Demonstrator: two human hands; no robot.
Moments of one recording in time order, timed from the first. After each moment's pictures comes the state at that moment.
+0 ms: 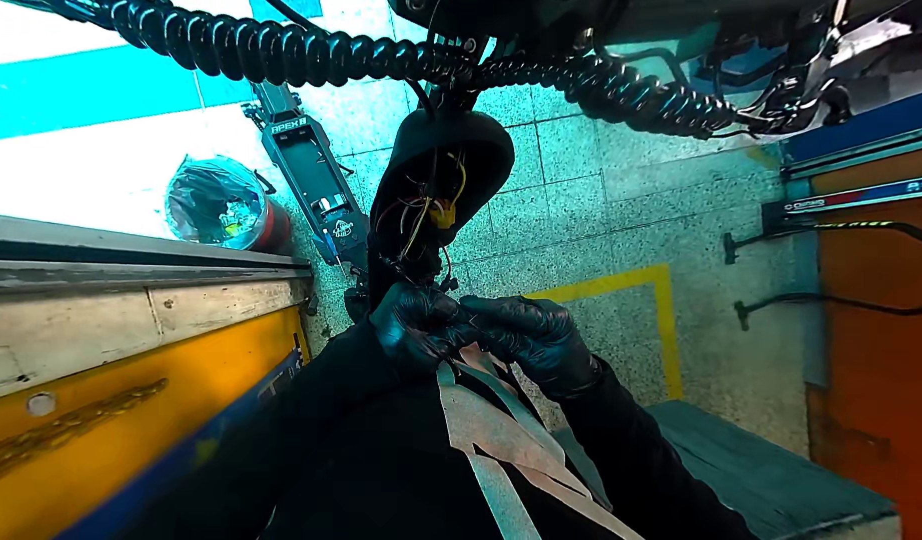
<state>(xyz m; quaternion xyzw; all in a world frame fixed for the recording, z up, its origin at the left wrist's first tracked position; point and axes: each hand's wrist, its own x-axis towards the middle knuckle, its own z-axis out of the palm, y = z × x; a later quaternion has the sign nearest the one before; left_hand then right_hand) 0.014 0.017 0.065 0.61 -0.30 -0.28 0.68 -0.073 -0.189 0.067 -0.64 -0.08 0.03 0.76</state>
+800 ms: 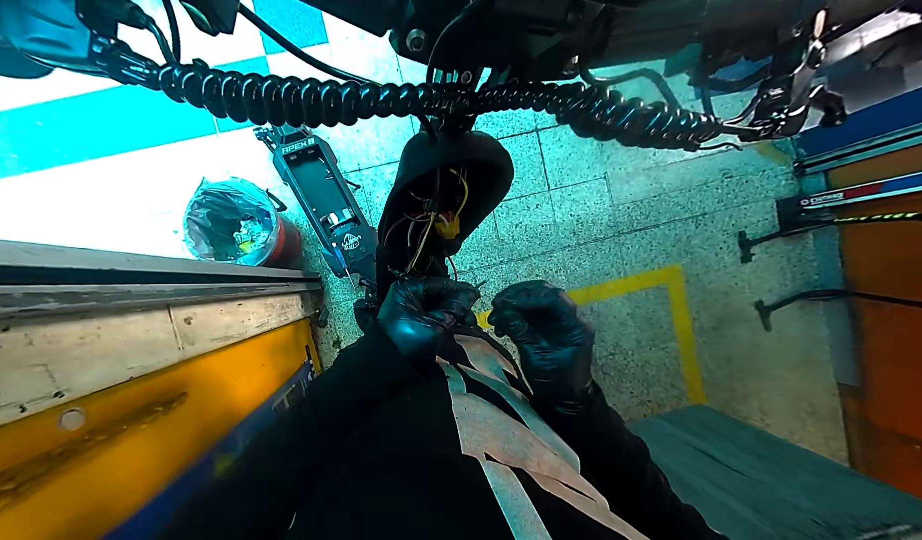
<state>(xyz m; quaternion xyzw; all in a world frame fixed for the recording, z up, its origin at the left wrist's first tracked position) 0.017 0.004 0.065 0.58 -0.09 -0.32 0.75 -0.077 -0.168 0.058 -0.68 0.05 -0.17 0.71</state>
